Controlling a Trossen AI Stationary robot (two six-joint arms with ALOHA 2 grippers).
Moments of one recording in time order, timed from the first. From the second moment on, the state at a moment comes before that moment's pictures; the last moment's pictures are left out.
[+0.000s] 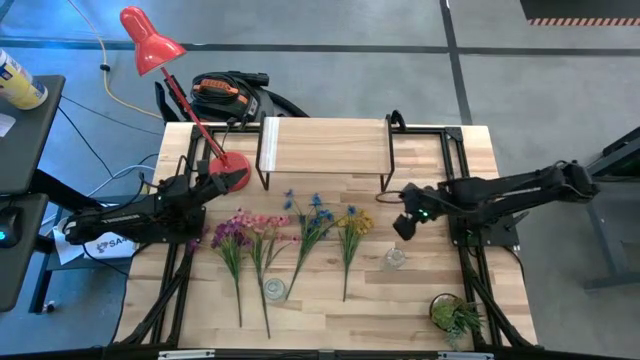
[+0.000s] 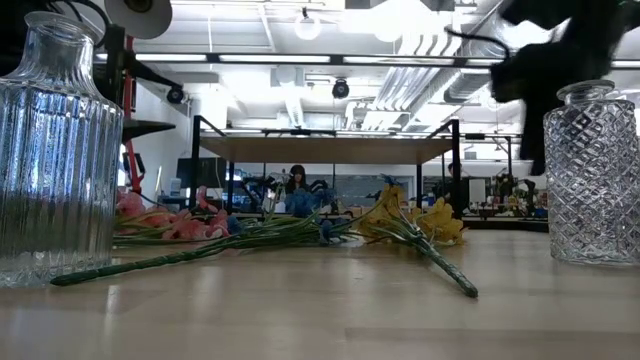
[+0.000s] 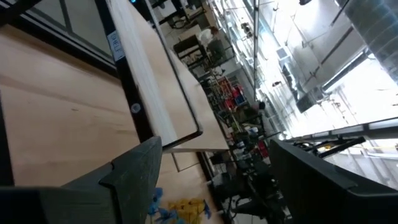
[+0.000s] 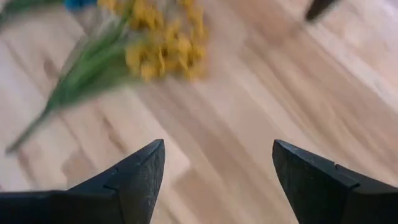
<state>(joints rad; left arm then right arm) 0.23 0.07 0.01 0.09 -0.34 -1.08 0.06 0.98 0.63 -0.75 0.09 0.84</state>
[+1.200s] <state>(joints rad) 0.23 0.07 0.01 0.05 -0.31 -1.19 0.43 1.25 0.54 -0.34 0.09 0.45</state>
